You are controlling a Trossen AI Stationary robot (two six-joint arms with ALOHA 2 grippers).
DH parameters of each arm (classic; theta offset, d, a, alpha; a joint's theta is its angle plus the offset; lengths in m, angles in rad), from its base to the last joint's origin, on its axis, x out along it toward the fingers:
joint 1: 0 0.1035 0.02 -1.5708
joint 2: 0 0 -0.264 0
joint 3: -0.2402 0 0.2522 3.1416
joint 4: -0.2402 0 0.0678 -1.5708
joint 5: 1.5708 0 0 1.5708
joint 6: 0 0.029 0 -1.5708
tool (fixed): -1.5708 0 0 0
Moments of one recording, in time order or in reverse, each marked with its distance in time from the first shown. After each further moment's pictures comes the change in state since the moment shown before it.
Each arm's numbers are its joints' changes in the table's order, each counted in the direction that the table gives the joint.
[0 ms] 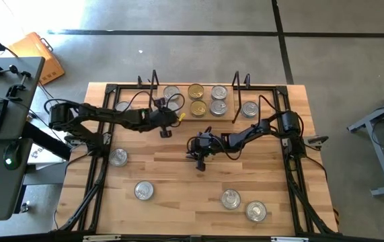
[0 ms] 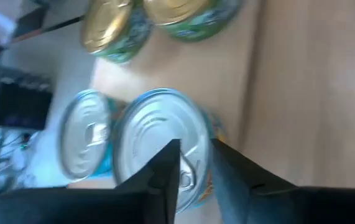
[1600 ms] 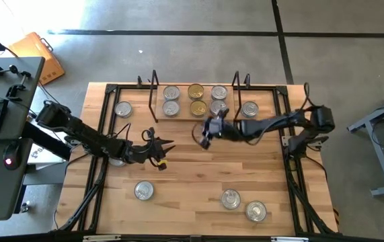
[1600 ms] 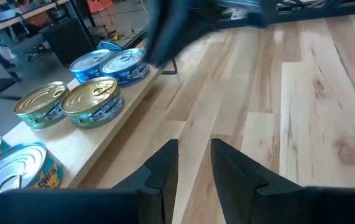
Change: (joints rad) left arm -0.553 -0.144 0.360 0.647 0.198 -0.435; right arm -0.053 -0.388 -0.021 -0.465 -0.480 0.091
